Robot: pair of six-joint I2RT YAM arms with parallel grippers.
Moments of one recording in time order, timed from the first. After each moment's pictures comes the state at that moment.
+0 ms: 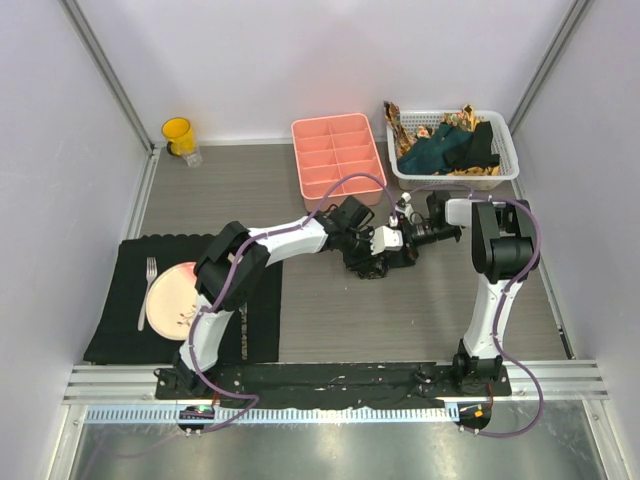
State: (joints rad) left arm -0.82 2.13 1.52 -0.36 0.44 0.60; right arm 0.05 2.06 1.18 -0.68 -1.14 -0.02
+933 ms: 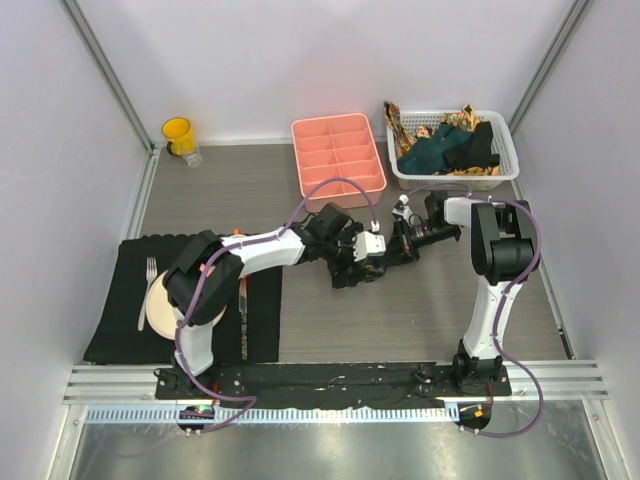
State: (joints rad) left arm -0.81 1.92 1.24 -0.22 0.43 0.58; right arm 0.06 2.04 1.19 -0.77 -1.09 -0.08
